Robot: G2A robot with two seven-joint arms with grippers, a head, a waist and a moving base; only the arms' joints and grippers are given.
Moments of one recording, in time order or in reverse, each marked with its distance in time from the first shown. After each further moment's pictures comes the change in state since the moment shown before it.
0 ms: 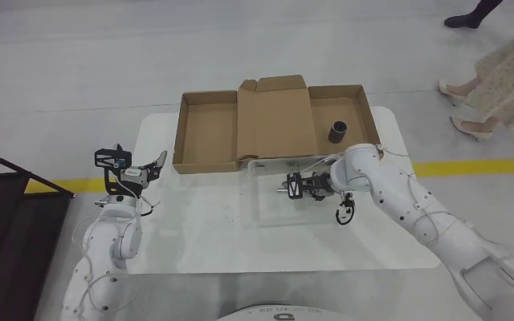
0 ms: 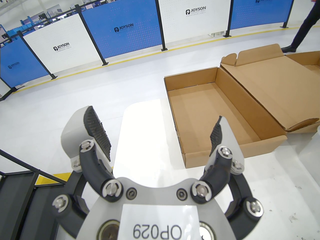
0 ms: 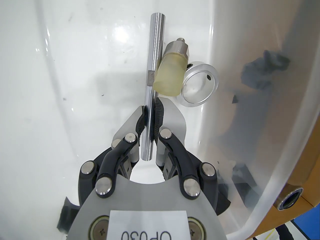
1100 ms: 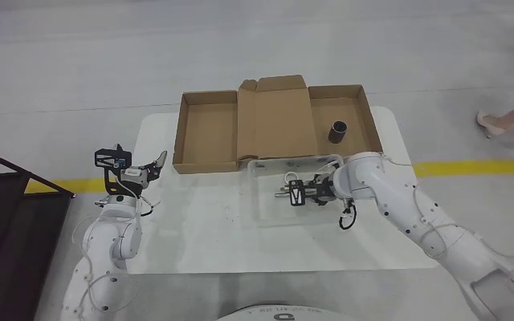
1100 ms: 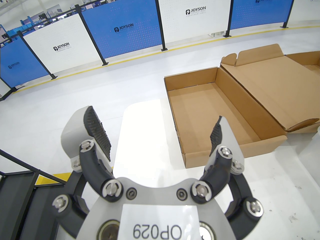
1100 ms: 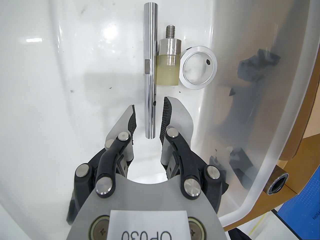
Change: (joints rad) left arm 0.000 0.000 0.000 0.000 0.000 0.000 0.000; right arm -0.053 0.027 0.012 -0.088 -0.088 0.030 -0.005
